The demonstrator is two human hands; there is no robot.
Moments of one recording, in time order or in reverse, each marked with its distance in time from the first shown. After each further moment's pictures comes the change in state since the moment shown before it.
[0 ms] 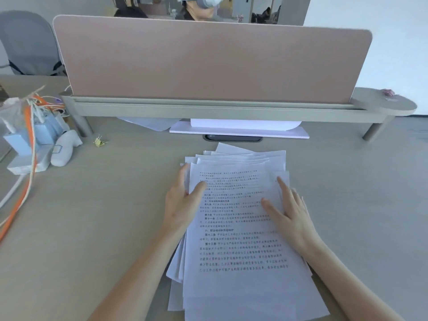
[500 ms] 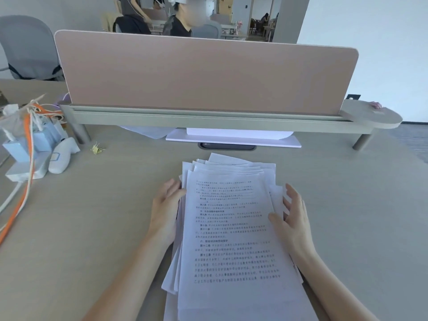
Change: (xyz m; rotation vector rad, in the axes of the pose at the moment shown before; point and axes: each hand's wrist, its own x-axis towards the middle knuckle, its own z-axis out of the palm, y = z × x) left_hand 0.006 -0.001 -0.007 -0.522 0.068 -0.232; right_hand -0.003 -0.002 -0.014 0.330 0.132 0.139
